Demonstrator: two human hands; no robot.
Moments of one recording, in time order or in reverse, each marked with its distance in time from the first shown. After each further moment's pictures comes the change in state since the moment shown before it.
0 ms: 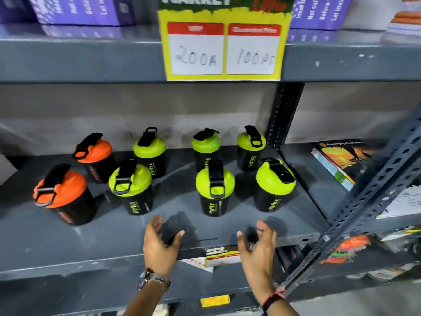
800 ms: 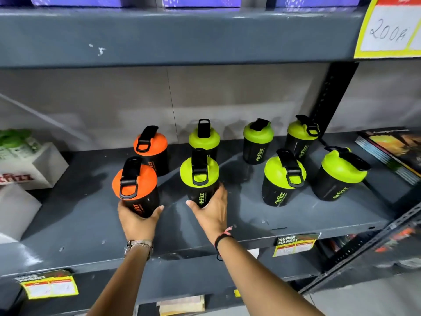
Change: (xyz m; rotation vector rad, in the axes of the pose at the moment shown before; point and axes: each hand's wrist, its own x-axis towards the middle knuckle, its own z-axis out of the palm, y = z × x) left_hand 0.130 -0.038 -0.157 -0.016 0.227 -0.052; right_hand -0.044 -0.126 0.216 0.063 -0.251 0.059
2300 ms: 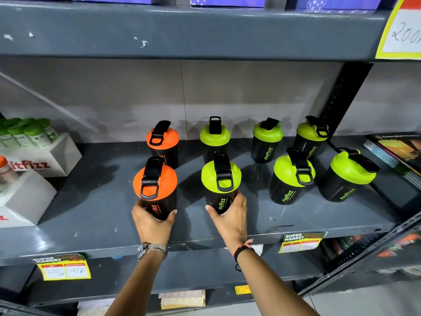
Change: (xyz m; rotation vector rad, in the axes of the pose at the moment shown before) left_hand -0.027 0.001 -0.012 0.092 -0.053 -0.011; right_hand -0.021 0.020 -0.020 -0.089 0.084 -0.055
